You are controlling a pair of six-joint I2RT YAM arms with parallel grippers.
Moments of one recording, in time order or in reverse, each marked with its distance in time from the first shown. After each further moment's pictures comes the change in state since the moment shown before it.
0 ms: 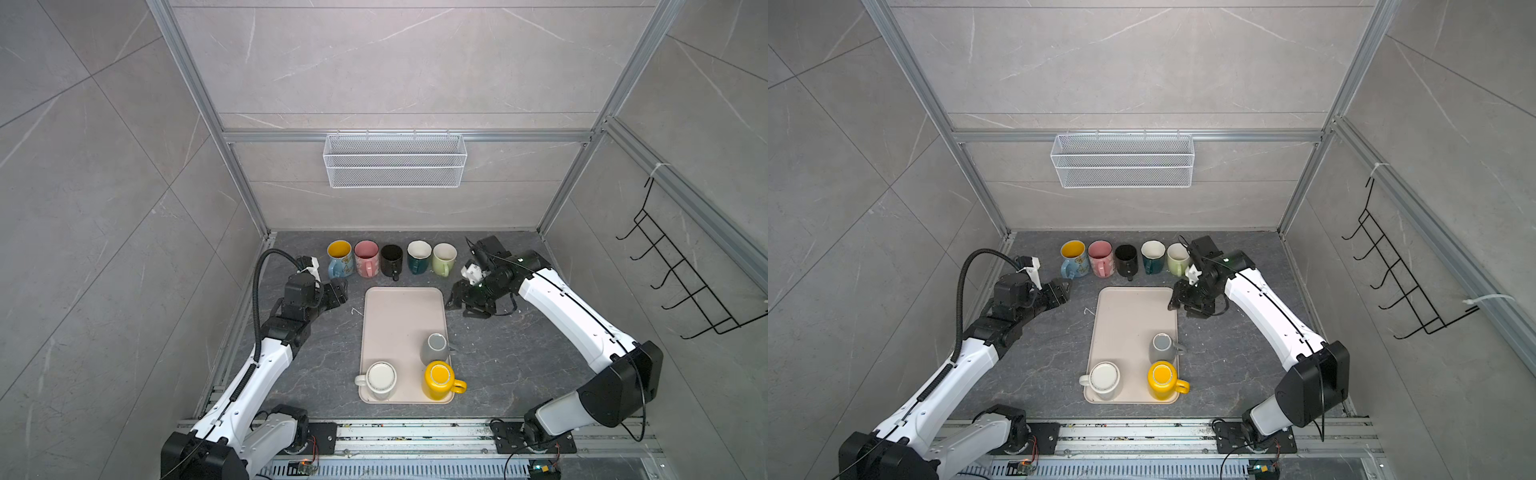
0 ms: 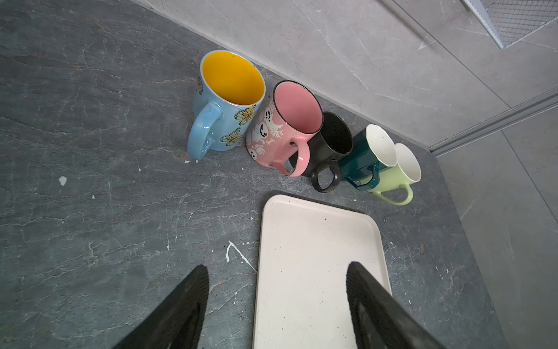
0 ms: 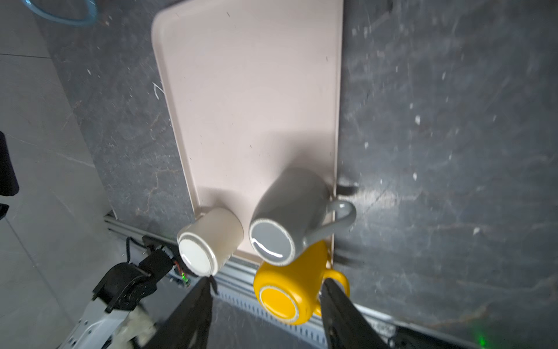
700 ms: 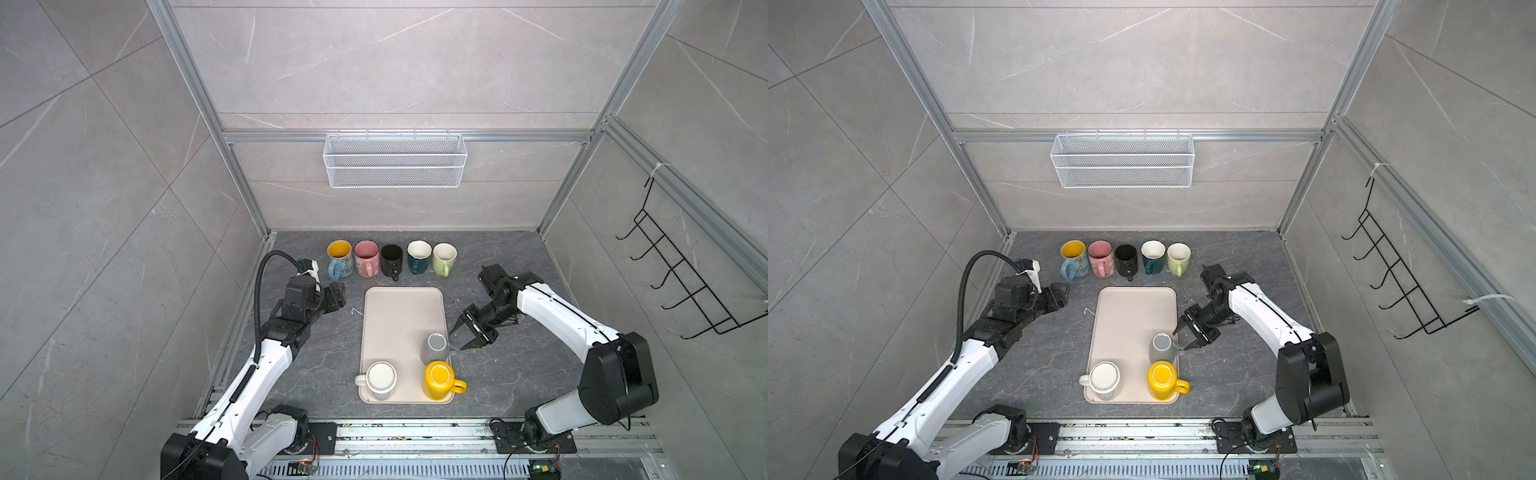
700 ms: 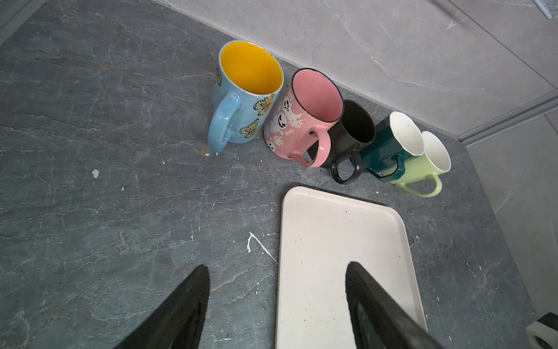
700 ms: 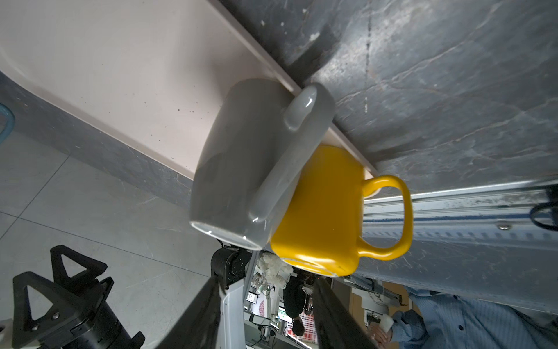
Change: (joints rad) left arm 0.000 -0.007 -0.011 -0.046 -0.057 0.048; right arm -0.094 0.000 -0.311 0.089 -0.276 0.510
